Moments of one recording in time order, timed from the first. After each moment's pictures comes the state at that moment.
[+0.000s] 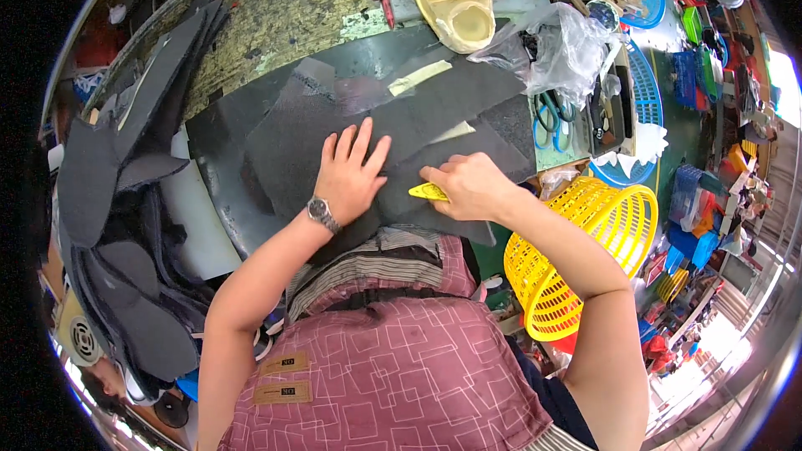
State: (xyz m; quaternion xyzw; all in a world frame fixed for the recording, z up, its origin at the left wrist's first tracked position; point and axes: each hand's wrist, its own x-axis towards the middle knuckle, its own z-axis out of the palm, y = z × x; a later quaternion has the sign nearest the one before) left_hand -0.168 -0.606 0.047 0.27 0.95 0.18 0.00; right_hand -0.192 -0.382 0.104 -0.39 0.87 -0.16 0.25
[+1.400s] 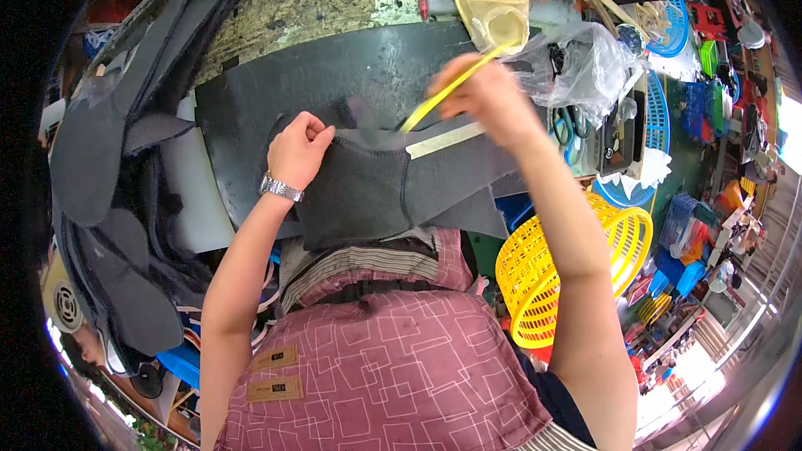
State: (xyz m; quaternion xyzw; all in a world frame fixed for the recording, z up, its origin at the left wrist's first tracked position) left_hand -0.183 -0.666 0.060 -0.17 0.92 0.29 0.19; right_hand -0.278 -0.398 0.089 -0.03 0.53 -0.78 0.35
